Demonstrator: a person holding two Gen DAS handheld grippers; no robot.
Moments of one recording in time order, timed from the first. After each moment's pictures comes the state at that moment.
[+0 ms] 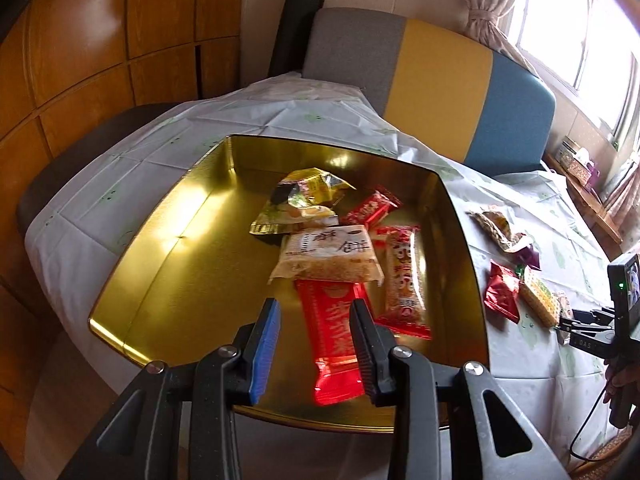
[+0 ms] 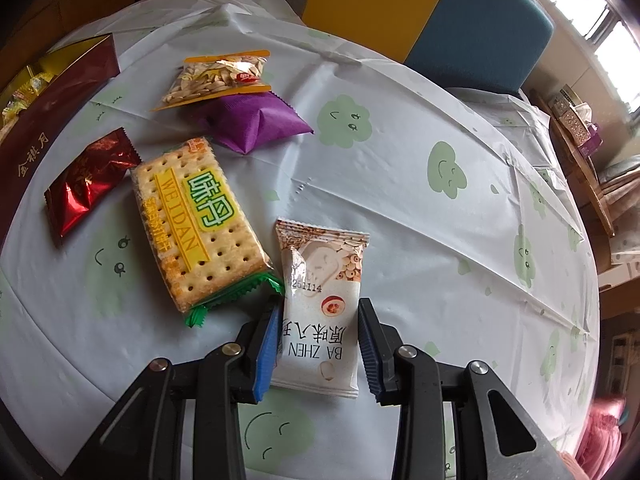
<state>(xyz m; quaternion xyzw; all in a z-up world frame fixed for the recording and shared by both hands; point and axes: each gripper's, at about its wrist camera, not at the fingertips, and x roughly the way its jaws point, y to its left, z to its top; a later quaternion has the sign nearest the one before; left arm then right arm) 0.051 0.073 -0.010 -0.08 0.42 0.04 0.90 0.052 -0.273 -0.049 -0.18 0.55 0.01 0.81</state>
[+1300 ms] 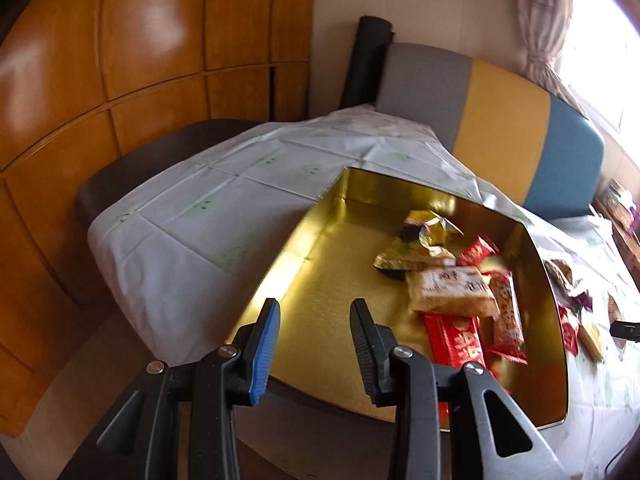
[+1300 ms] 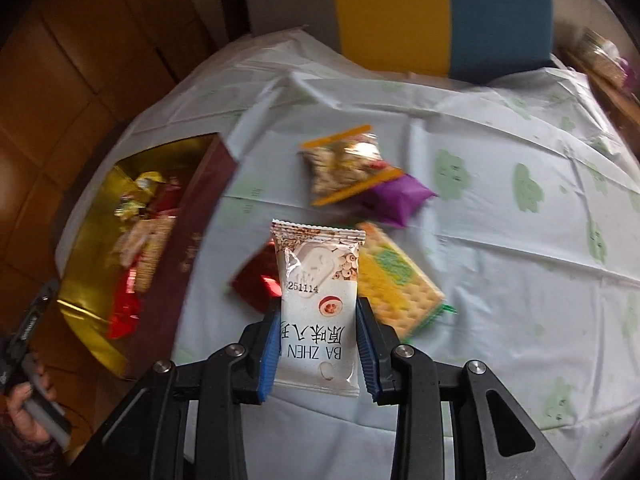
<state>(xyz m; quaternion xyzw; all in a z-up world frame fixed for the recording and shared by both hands) 0.027 0.158 -0.004 -0.09 0.36 0.14 0.92 0.067 -0.191 0.021 0.03 0.53 0.16 0.83</state>
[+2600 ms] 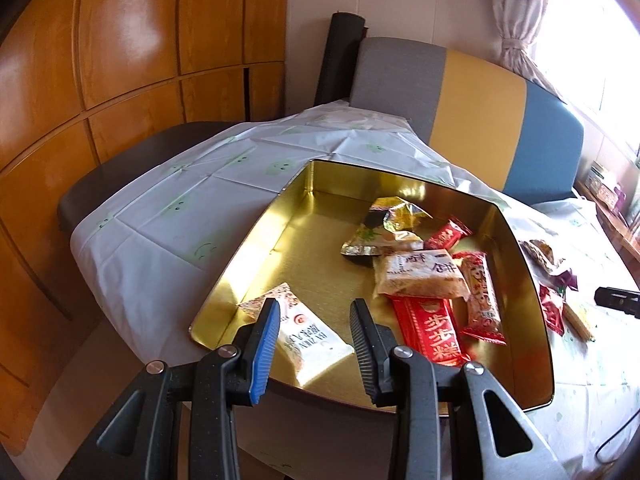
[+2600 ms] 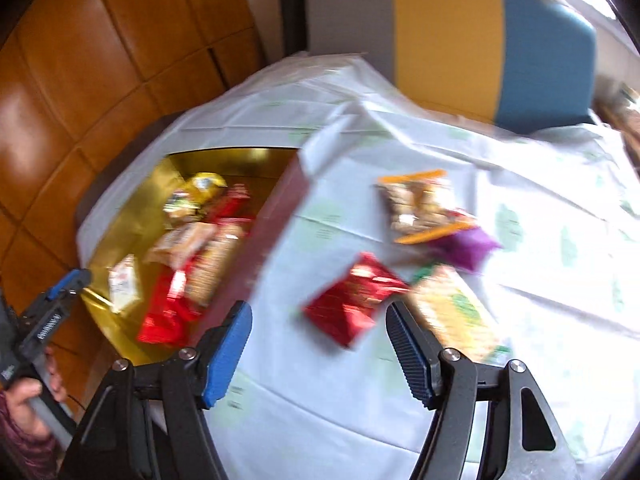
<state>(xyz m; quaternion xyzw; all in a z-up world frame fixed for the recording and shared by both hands) 0.024 0.130 -0.007 -0.07 0.37 0.10 0.92 0.046 -0.185 0.026 -0.02 0.48 0.15 0.86</state>
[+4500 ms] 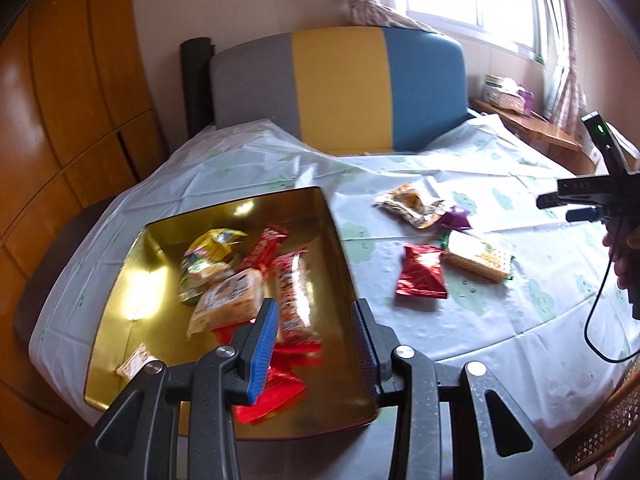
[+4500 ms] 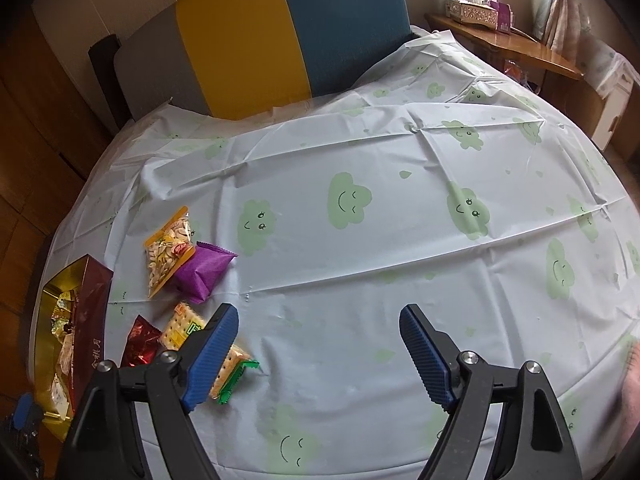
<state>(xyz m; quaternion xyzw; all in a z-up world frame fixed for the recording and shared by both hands) 0.041 -0.030 0.022 0.08 0.37 -0.08 0.92 0.068 -0.371 0.020 0.12 0.48 -0.06 0.86</state>
